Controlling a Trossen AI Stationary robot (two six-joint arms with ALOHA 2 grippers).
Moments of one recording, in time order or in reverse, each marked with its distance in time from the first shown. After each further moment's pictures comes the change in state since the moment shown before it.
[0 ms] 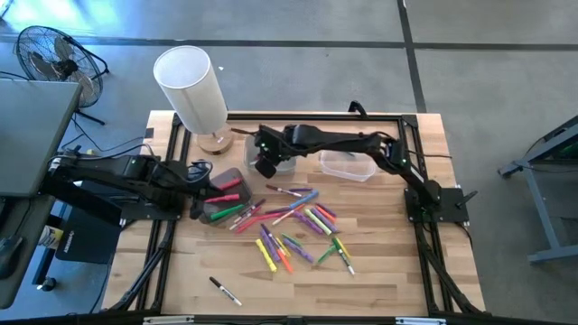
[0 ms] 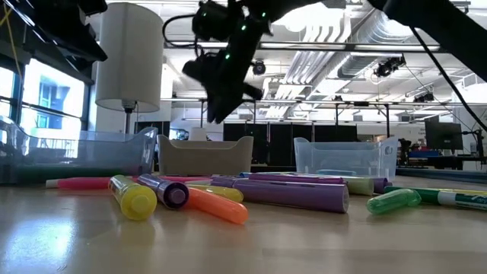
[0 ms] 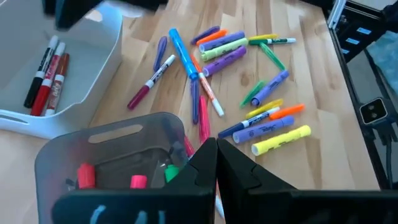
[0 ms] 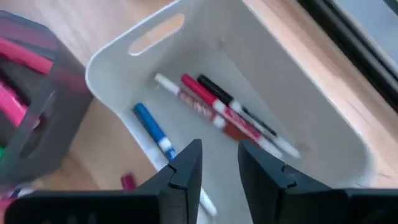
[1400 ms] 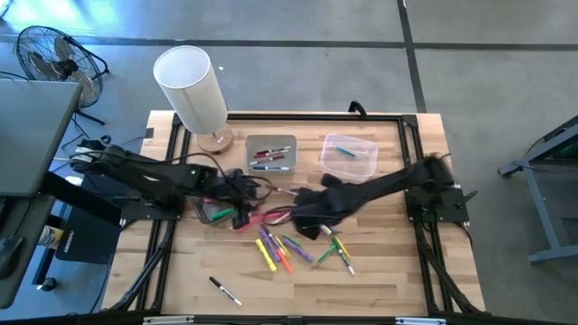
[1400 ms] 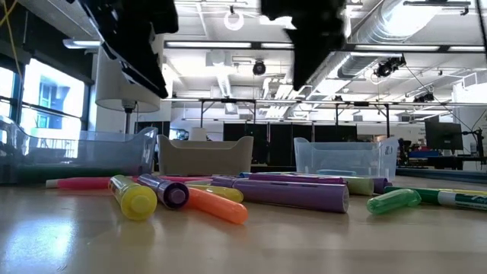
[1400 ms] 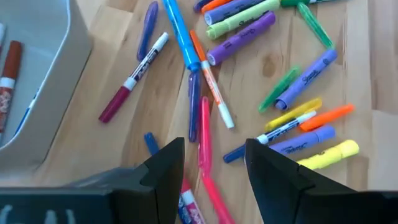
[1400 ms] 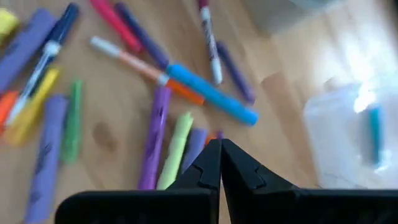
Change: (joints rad) left arm -0.001 0.686 0.250 0.166 -0.010 -0.006; right arm 0.458 -0.392 -0.482 -0.238 0.192 0.299
